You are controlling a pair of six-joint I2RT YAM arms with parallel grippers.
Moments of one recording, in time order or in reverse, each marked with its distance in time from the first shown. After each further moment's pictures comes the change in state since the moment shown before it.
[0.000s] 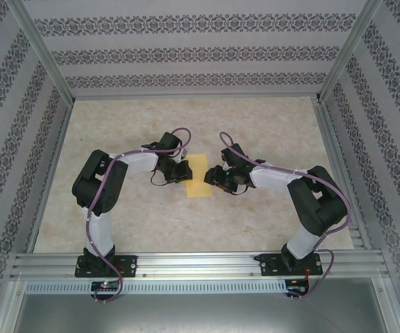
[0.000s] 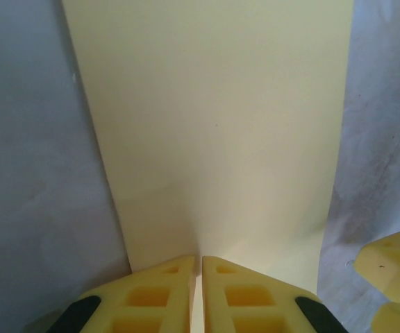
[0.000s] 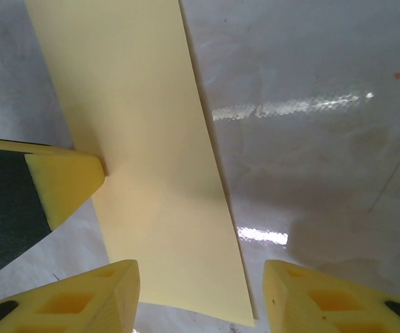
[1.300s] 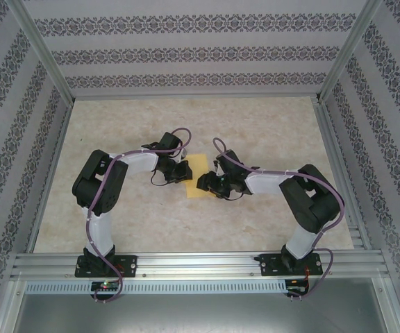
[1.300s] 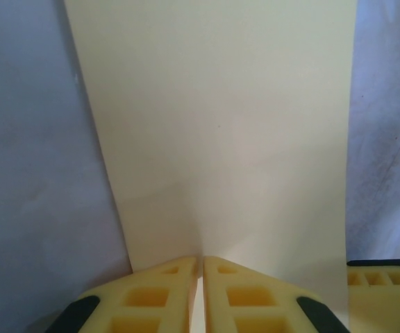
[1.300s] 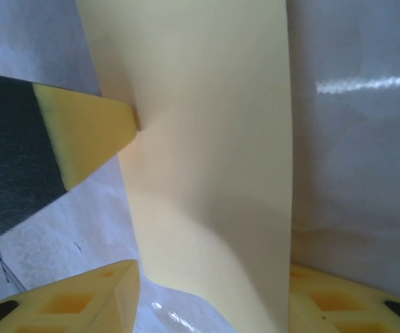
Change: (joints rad) left arm 0.000 0.002 0.000 -0.002 -0.007 -0.001; right arm 0.051 0.038 -0.074 0.200 -0.092 0.057
